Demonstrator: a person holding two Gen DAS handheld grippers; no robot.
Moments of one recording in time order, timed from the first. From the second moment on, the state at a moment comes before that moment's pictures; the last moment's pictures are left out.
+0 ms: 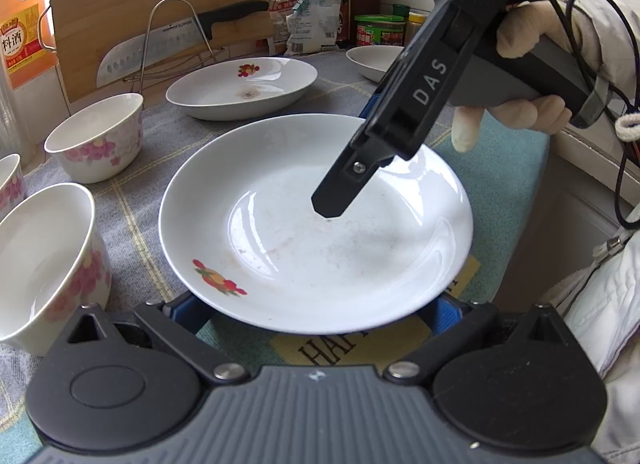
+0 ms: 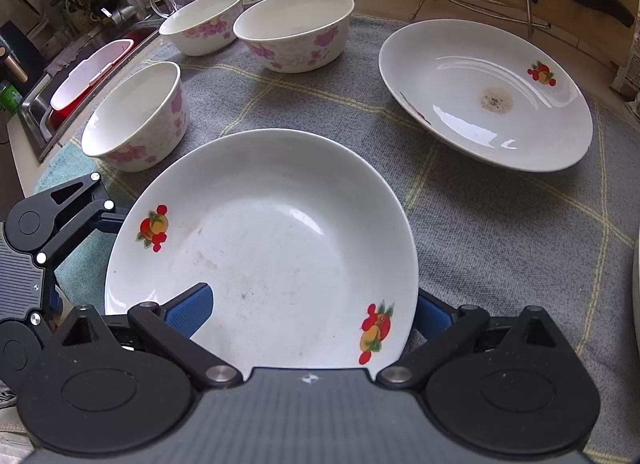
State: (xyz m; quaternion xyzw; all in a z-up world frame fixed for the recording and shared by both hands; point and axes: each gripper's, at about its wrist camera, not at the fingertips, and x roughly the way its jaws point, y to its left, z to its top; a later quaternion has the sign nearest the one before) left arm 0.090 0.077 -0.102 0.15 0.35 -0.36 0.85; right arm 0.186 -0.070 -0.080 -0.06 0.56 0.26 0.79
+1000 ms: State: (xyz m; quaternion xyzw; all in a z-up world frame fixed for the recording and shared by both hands) left arm 0.096 0.082 -0.103 0.17 0.34 -0.39 0.84; right arm 0.233 -0.085 -0.082 0.04 0.62 0.35 0.71
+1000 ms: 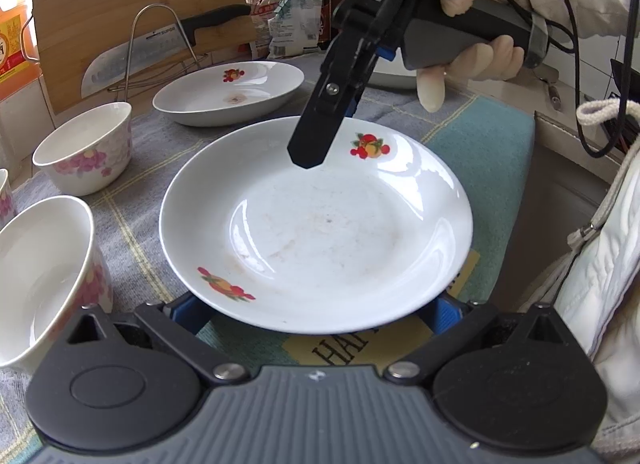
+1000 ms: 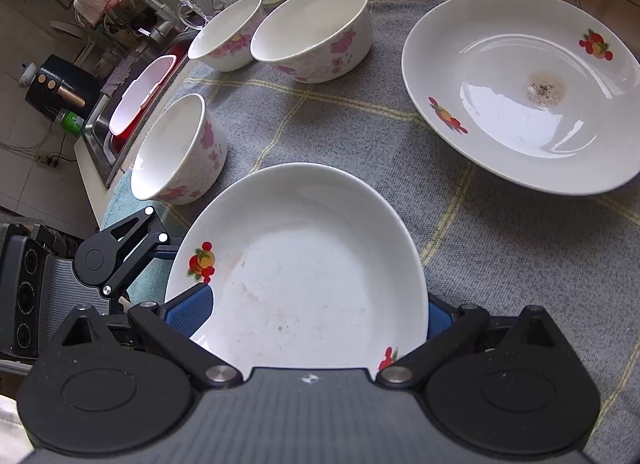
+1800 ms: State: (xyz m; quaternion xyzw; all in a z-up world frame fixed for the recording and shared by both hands) left arm 0.099 0.083 -0.102 0.18 0.33 -0.40 0.83; right arm 0.238 -0.084 -0.081 0.04 0.65 0.33 0.68
